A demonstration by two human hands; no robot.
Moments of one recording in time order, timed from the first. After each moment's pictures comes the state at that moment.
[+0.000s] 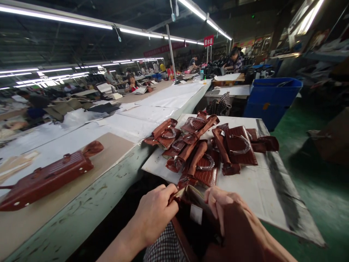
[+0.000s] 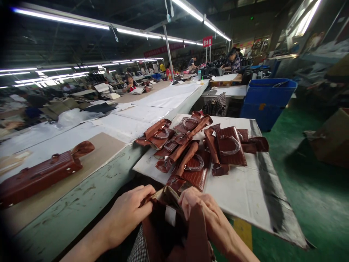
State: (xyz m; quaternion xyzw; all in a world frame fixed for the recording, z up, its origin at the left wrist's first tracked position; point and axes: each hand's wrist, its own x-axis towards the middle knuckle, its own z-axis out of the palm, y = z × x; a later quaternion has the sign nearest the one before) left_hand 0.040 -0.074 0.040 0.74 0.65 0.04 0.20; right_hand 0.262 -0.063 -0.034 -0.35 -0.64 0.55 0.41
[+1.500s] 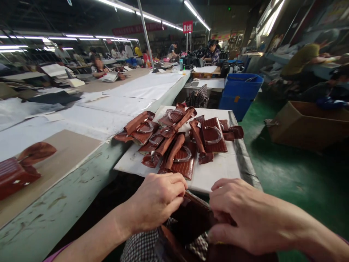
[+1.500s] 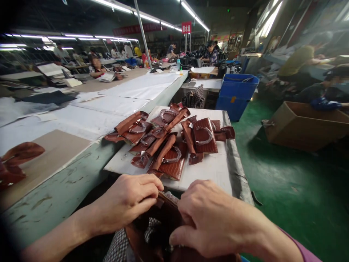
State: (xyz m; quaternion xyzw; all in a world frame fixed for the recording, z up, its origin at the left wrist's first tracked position) left_hand 0.094 -0.032 0.051 0.92 0.34 0.06 0.20; right_hand 0.329 -0.068 0.059 -0.38 -0.89 0.23 0.10
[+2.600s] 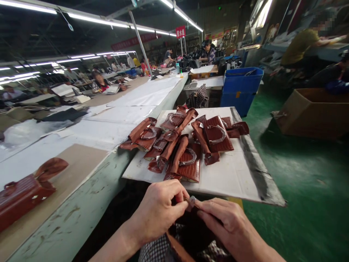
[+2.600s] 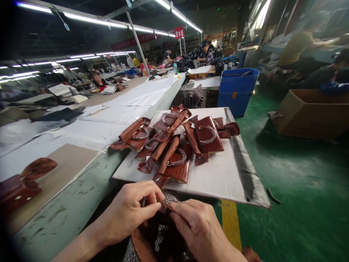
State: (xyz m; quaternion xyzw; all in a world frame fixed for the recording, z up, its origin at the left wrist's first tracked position) left_hand 0.092 -0.040 0.035 0.81 0.45 0.18 0.33; right_hand 0.291 -0.096 -0.035 -0.45 -0.74 0.35 0.36
